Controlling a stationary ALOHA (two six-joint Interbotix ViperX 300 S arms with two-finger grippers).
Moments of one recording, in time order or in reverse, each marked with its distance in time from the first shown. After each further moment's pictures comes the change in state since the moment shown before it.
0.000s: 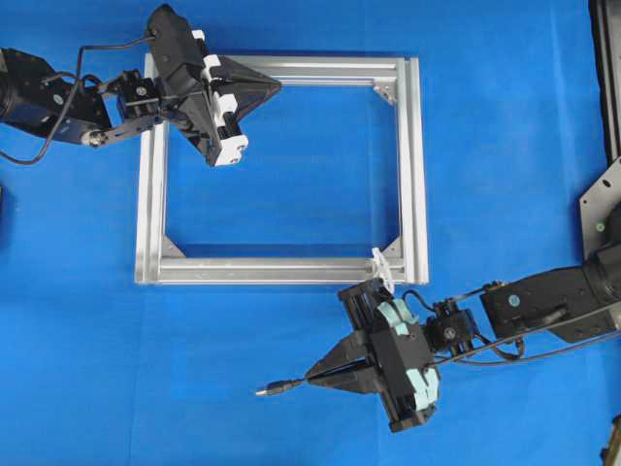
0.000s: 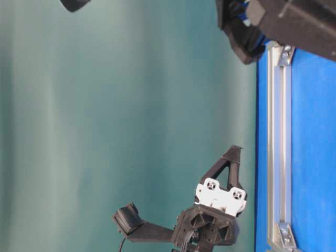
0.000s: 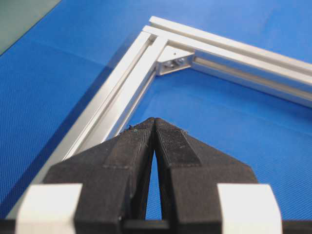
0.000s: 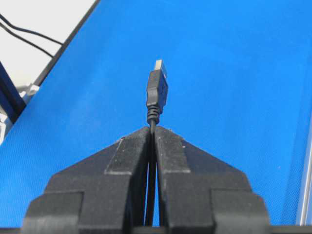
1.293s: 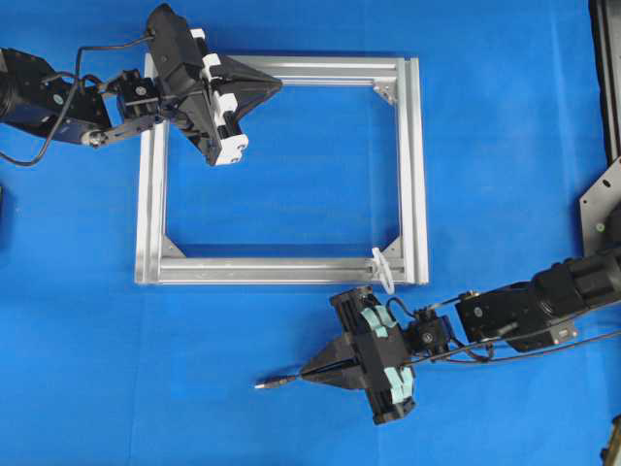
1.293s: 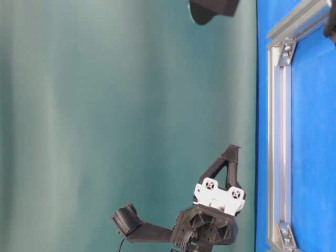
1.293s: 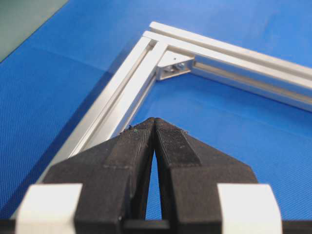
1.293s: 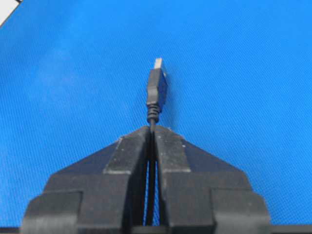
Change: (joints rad) left arm 0.000 0.000 0.000 0.000 -0.014 0.005; right arm 0.000 0.244 0.002 0.000 -0.236 0.029
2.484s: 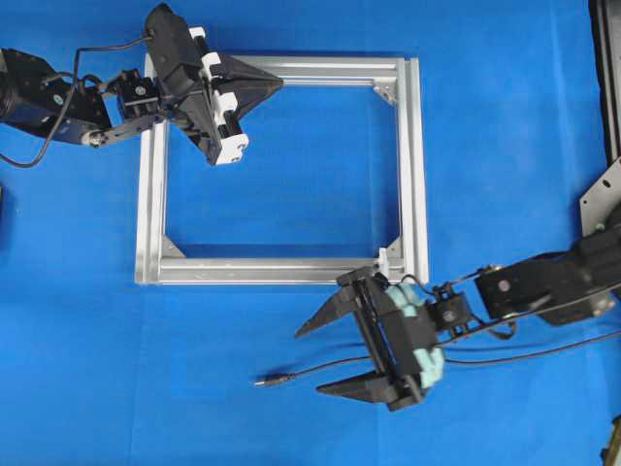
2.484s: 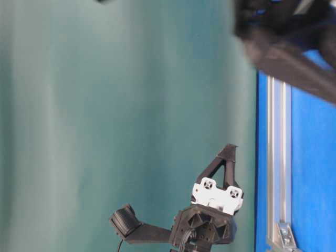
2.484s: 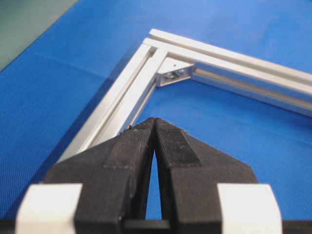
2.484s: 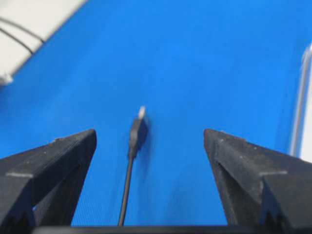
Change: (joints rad) left arm 0.000 0.000 0.000 0.000 -0.018 0.009; right arm -0.058 -0.150 0.052 -0.101 0.035 0.005
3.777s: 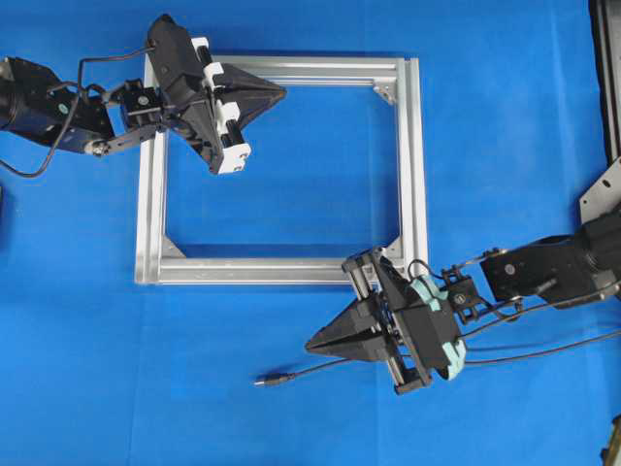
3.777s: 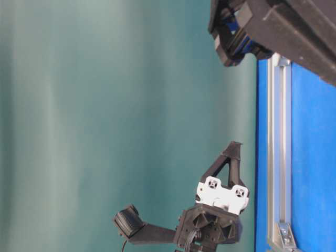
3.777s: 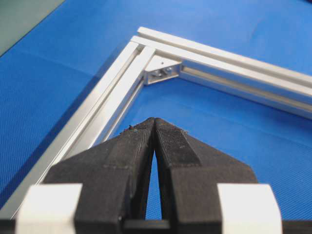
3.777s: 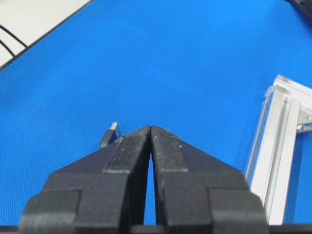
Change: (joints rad) left arm -0.029 0.021 0.003 -0.021 -0.035 -0.006; right arm -0.055 -0.048 0.054 -0.106 -0.129 -0.104
